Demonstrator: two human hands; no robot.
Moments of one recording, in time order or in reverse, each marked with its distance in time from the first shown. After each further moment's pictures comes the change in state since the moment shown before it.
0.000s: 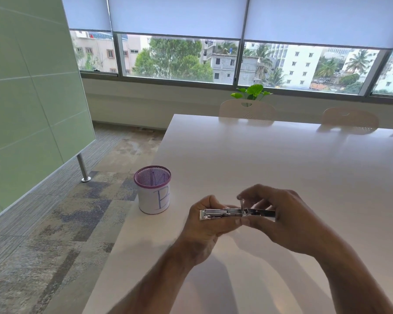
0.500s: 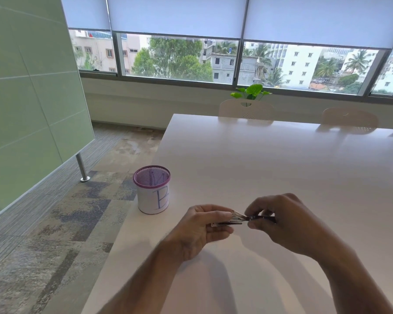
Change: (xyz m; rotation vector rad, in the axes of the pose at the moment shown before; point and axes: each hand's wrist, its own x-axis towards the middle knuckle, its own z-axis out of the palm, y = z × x) left_hand 0.006 0.010 -0.018 0.081 -0.008 -0.392; right_hand -0.001 0.013 0.003 -0.194 -0.078 0.125
